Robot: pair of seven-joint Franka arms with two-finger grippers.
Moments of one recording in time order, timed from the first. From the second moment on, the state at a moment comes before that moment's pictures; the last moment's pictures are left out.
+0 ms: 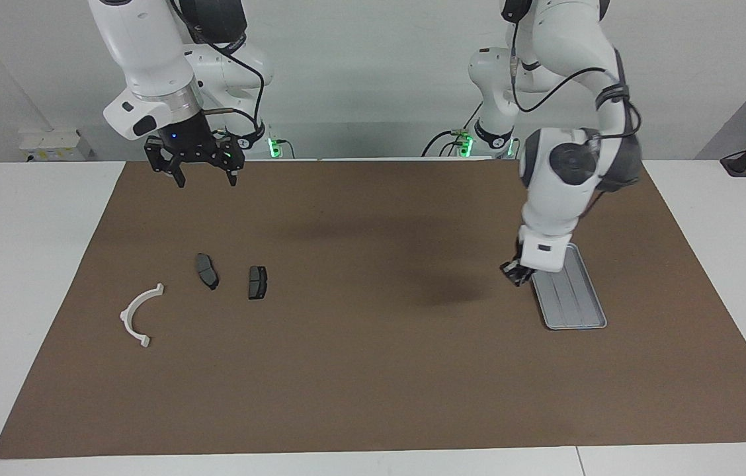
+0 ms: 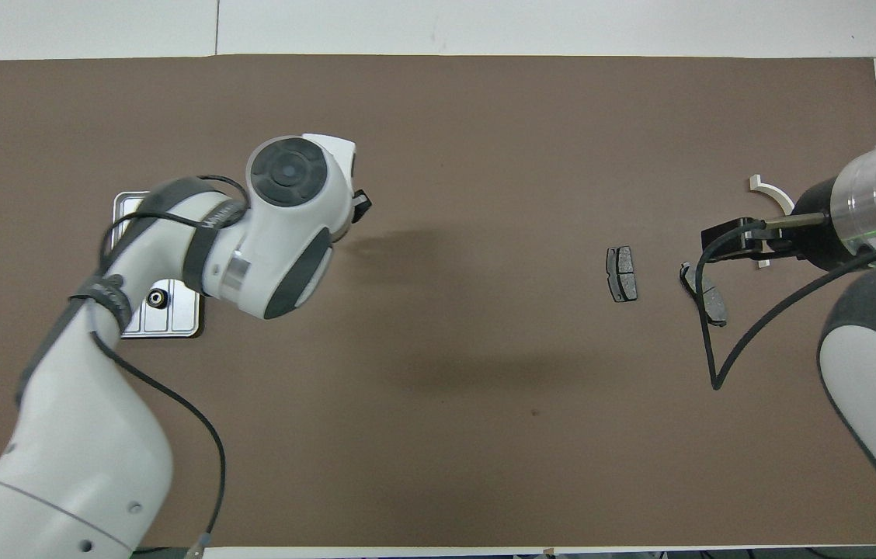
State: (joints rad) left arm -0.19 0.26 0.02 -1.70 0.09 1.95 -0.48; right arm 0.03 -0.05 0.12 -1.68 0.00 1.63 0.14
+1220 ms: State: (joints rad) left arm -0.01 0.26 -0.01 -2.07 0.08 2.39 -0.09; right arm 0.02 -0.05 0.12 -1.68 0.00 1.63 0.14
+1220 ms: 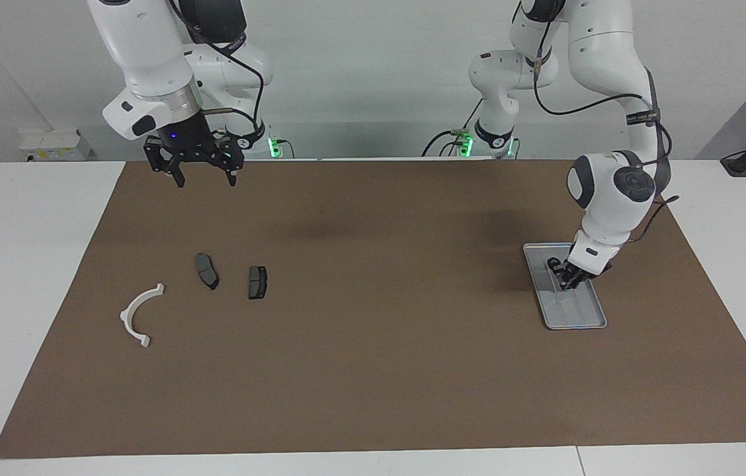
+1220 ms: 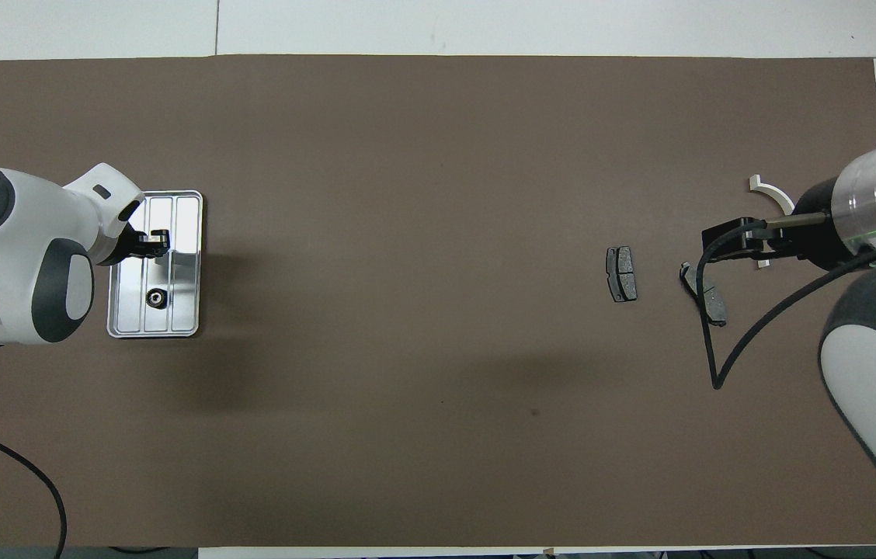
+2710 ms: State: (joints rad) left arm -0.01 -0.12 -0.01 -1.72 0.04 1.65 -0.07; right arm 0.01 -0.06 0.10 -1.68 0.00 1.63 0.14
